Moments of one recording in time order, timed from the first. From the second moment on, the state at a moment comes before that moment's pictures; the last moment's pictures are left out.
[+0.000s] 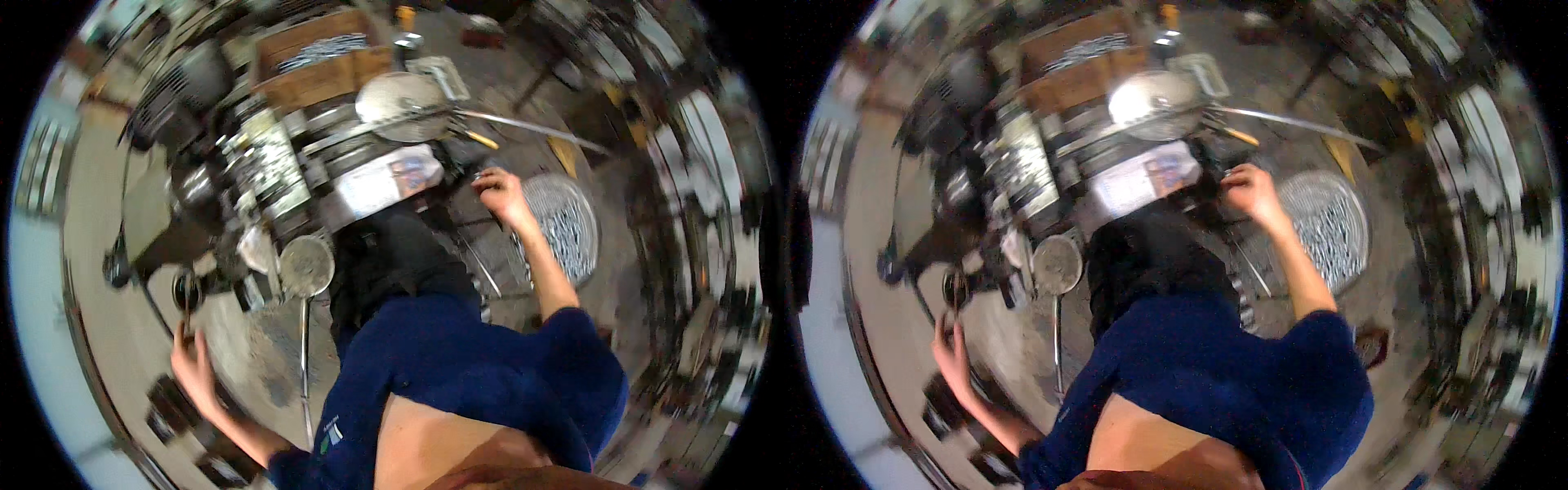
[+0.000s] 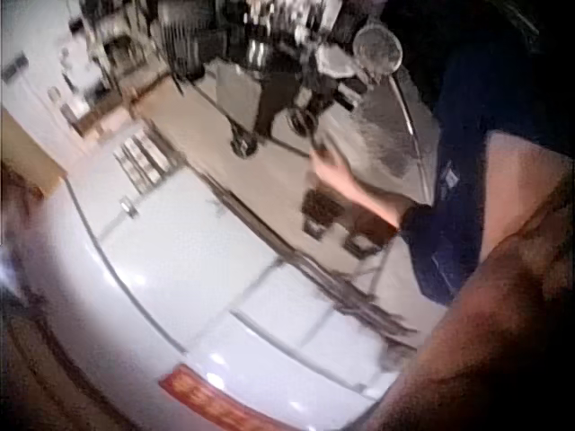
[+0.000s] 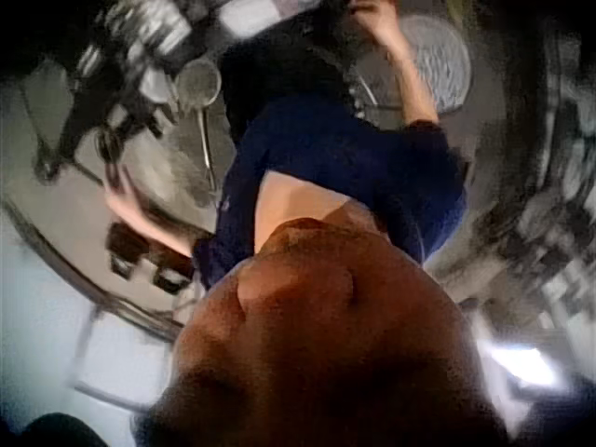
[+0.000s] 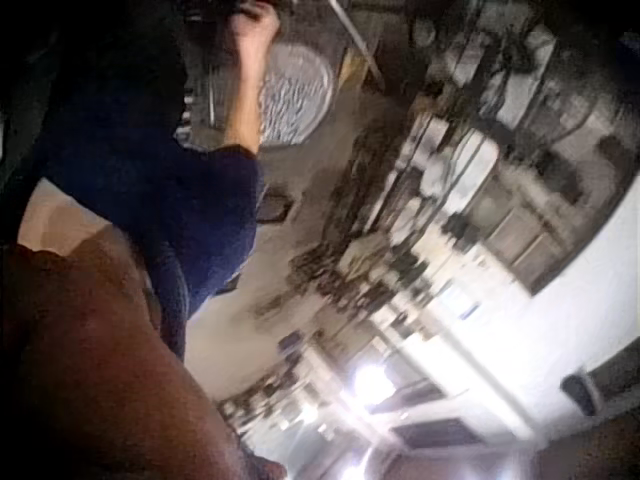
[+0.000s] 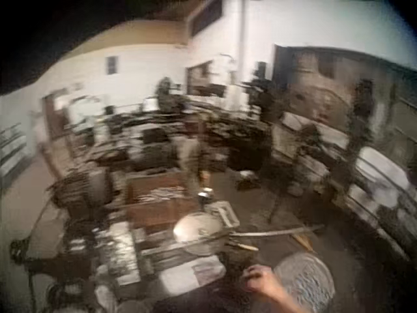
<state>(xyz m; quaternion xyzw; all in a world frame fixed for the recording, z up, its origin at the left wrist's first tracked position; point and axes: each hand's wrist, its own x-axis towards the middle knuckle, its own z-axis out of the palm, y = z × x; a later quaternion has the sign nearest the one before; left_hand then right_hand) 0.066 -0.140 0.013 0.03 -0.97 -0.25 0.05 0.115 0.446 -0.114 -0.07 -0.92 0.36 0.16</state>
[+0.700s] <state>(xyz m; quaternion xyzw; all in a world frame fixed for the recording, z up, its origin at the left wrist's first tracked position) 0.025 -0.004 0.003 -0.17 -0.78 -0.59 -0.15 0.005 0.200 0.007 0.50 -0.78 0.36 0.09</state>
